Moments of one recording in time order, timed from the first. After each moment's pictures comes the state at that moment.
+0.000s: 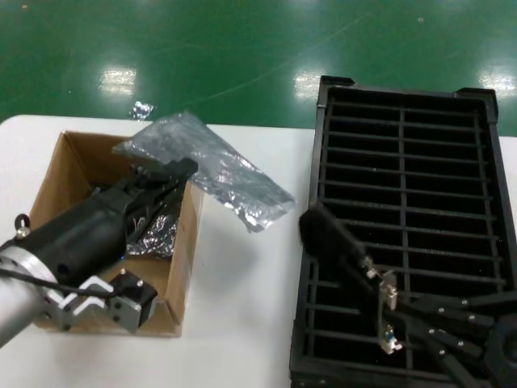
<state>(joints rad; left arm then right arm) -0.23 -0.78 1.78 -1.89 -1.13 0.35 0.55 -0.17 0.88 -1.28 2.06 1.93 -0.91 0.35</state>
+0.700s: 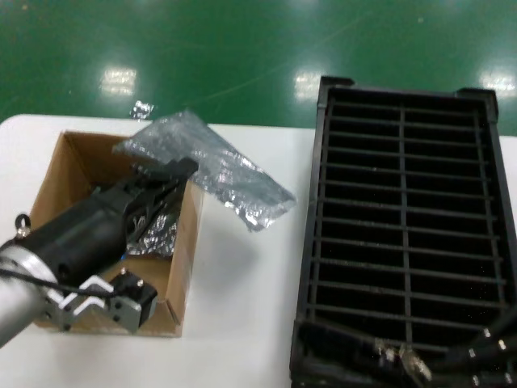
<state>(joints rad) -0.23 -0.78 1.78 -1.89 -1.13 0.35 0.55 0.58 1.12 -1.66 1.88 1.97 -1.50 0.49</state>
